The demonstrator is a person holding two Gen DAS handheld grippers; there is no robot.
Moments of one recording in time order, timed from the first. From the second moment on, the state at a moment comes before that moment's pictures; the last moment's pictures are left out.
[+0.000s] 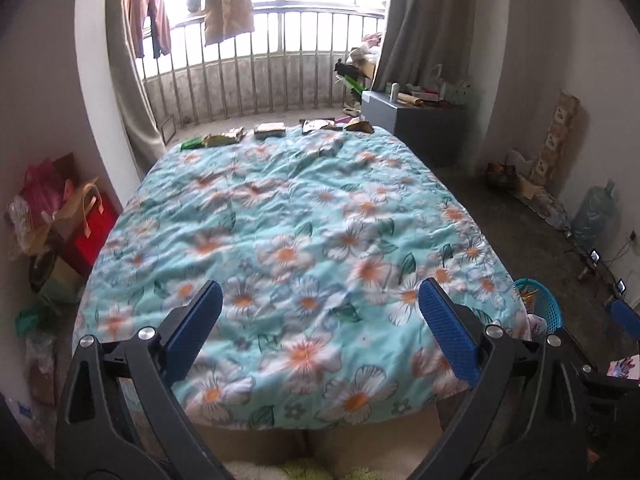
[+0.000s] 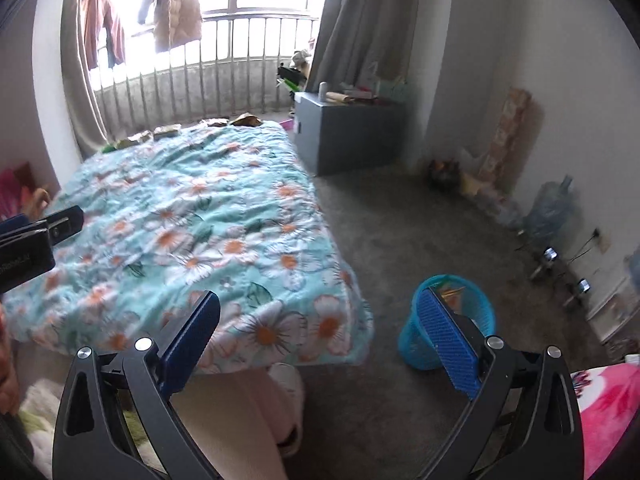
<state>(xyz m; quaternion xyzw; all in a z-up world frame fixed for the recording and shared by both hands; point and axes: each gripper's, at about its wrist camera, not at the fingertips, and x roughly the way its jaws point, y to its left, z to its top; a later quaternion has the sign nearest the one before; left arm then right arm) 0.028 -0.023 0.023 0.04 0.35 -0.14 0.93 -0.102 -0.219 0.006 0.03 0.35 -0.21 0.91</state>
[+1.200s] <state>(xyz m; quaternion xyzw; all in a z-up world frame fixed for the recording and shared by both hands) 0.009 -0.033 -0.023 0.08 0.43 -0.10 0.90 -0.098 -0.223 -0.044 0.04 0.42 -0.21 0.88</state>
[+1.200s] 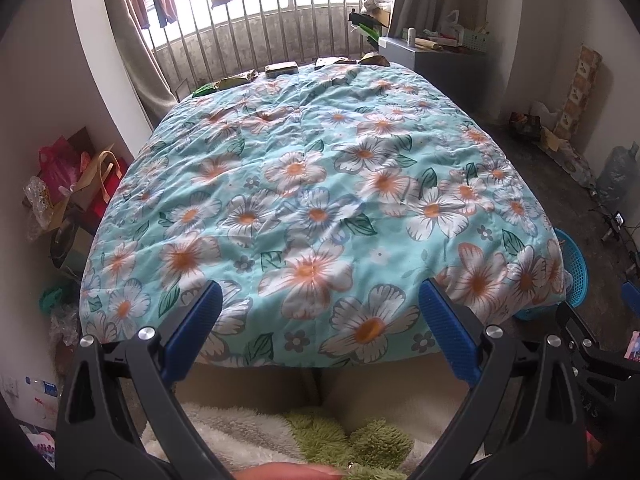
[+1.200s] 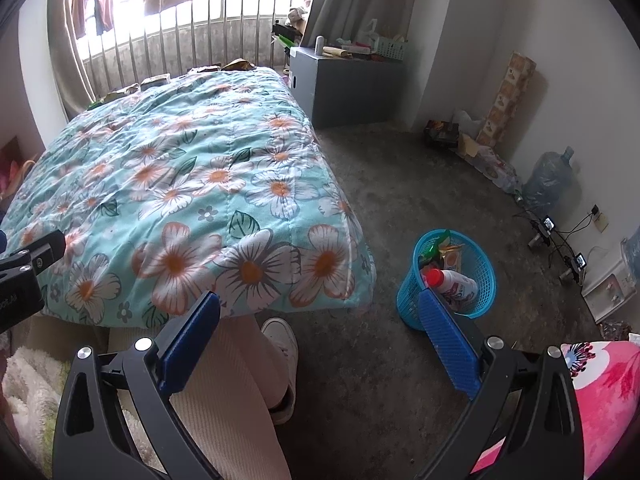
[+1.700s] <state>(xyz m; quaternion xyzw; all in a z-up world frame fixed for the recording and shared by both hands) 0.011 -0.030 -0.024 0.08 0.43 -0.10 0.90 -0.097 -0.222 -0.044 0.04 0.42 -0.21 0.88</state>
